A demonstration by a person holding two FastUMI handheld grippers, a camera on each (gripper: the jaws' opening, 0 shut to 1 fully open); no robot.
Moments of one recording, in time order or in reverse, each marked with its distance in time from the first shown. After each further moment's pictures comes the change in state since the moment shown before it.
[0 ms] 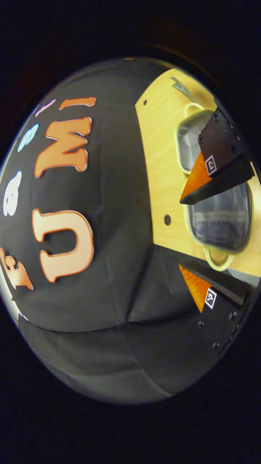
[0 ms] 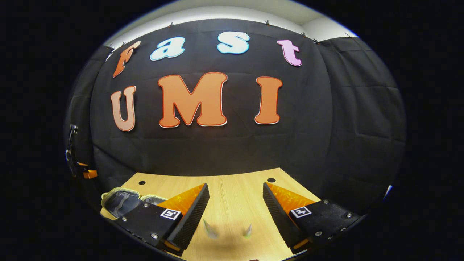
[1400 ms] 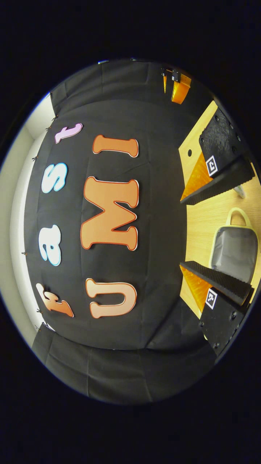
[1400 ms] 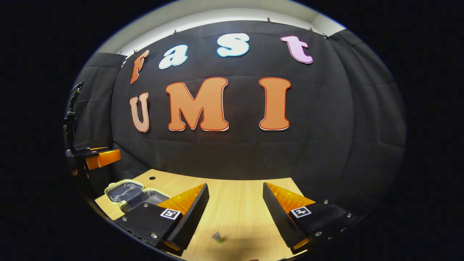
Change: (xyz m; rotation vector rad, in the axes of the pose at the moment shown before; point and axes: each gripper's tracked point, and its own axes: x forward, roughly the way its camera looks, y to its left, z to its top) left arm -0.132 -0.317 0.107 -0.109 -0.270 -0.074; right arm 0.032 -0.093 0.013 -0.016 -0.034 0.233
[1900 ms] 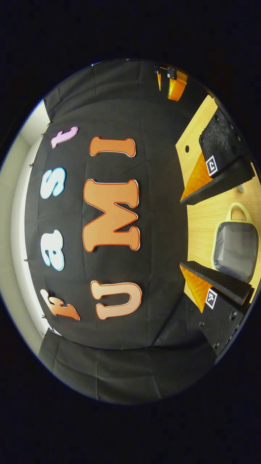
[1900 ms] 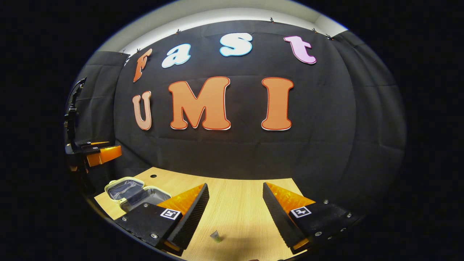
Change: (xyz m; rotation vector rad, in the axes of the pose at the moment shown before) left arm -0.002 -0.005 0.006 0.047 -0.005 0.004; right arm -0.001 0.001 0.000 -0.011 0.004 0.028
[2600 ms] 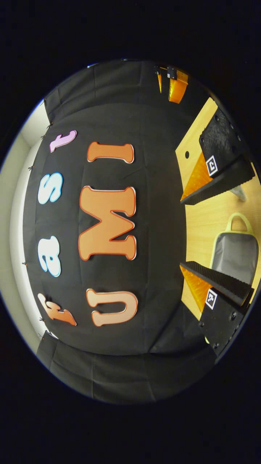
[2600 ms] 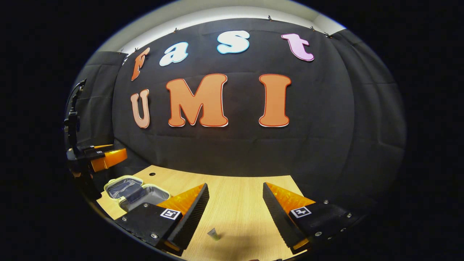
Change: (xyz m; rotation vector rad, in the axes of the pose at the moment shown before) left arm 0.019 -0.048 -0.030 -0.014 0.018 -0.060; right arm -0.002 -0.013 -0.013 -0.004 0.034 -0.018
